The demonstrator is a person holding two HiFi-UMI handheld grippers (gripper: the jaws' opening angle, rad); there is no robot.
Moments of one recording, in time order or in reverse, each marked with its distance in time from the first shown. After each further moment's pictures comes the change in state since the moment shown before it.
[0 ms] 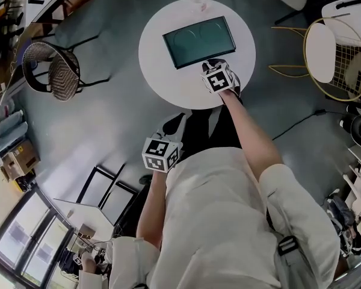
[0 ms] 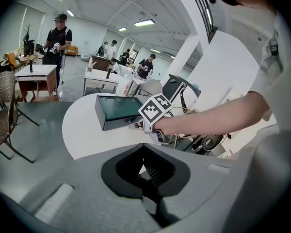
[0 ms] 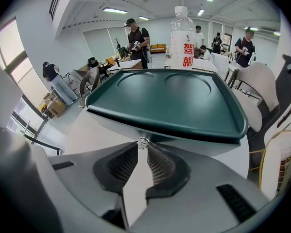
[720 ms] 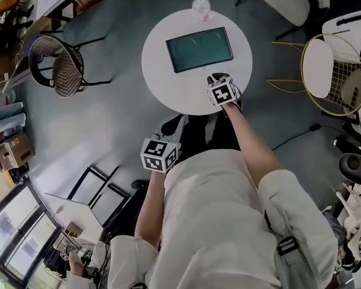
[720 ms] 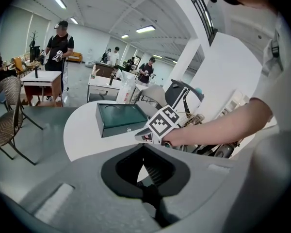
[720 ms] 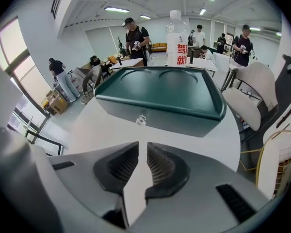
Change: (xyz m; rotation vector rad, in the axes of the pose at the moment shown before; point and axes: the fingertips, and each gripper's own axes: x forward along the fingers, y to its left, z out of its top) left arm 0.000 -0.015 0.017 -0.002 -0.075 0.054; right arm -0.021 -0.010 -0.028 -0.020 0.009 0.009
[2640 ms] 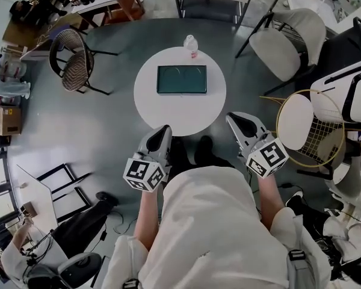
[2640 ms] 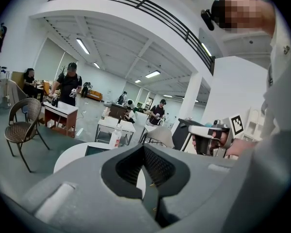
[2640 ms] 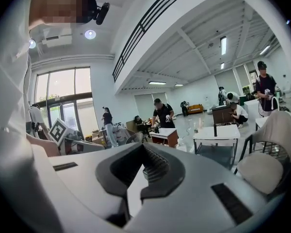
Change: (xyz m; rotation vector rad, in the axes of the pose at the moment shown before) left arm -0.041 -0.145 0.110 -0.047 -0.522 0.213; right arm -0.399 -0.046 0.061 -0.252 -0.789 0.446
